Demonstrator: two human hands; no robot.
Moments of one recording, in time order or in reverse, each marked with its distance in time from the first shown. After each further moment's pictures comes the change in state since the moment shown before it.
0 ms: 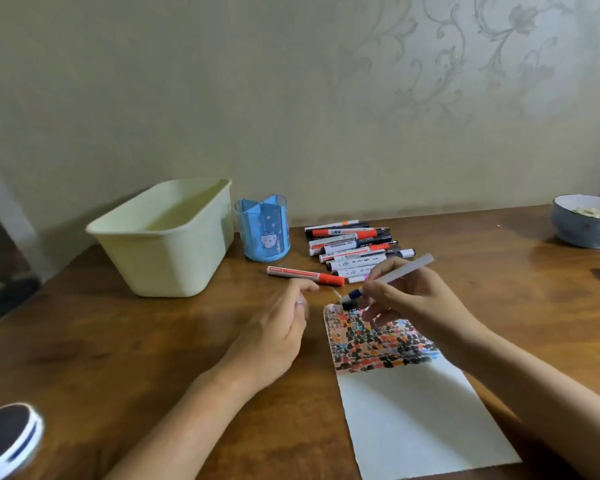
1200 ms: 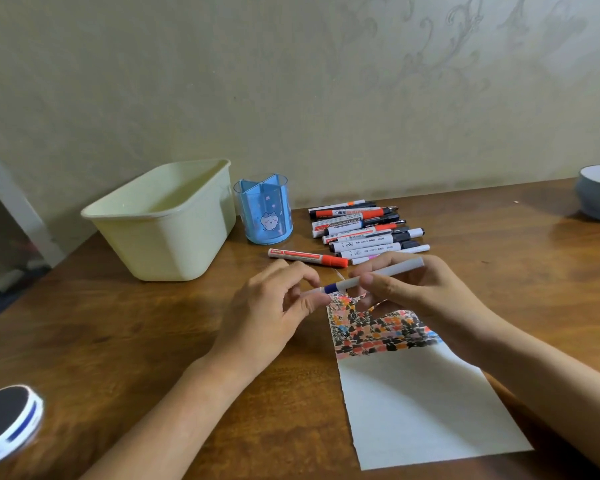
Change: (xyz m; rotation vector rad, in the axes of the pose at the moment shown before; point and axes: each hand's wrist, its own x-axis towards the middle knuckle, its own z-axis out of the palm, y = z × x) left_hand -0.002 -0.001 -0.001 0.114 0.242 0.201; right_hand -0.008 0.007 0.000 0.077 -0.108 -0.046
